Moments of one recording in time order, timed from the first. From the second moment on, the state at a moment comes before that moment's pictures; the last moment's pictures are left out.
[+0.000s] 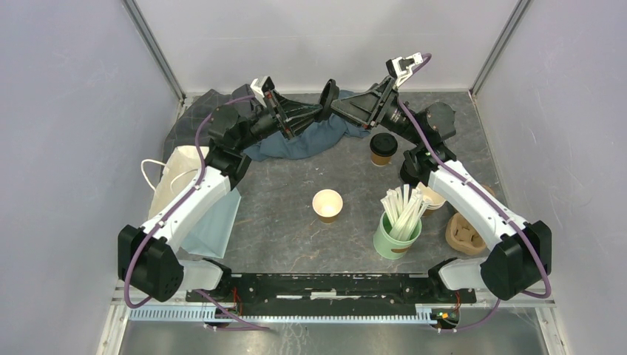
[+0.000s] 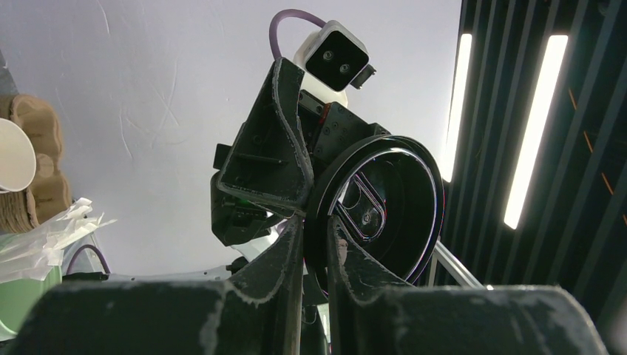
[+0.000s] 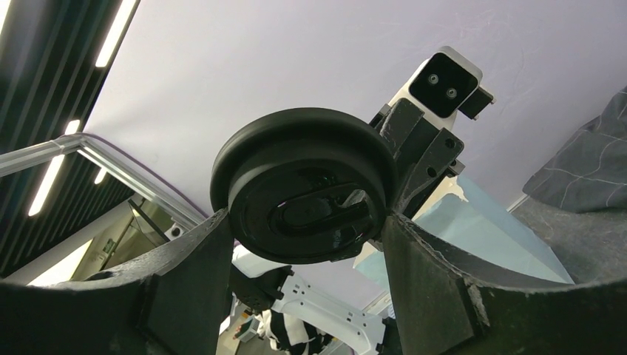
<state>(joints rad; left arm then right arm) -0.43 1.31 1.09 0.53 0.68 -1.79 0.46 1.34 1.15 0.71 -0.67 1.33</state>
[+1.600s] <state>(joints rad) -0.24 1.36 1.39 -0.61 0.52 -0.82 0.71 1.52 1.61 -0.97 -0.03 0.20</state>
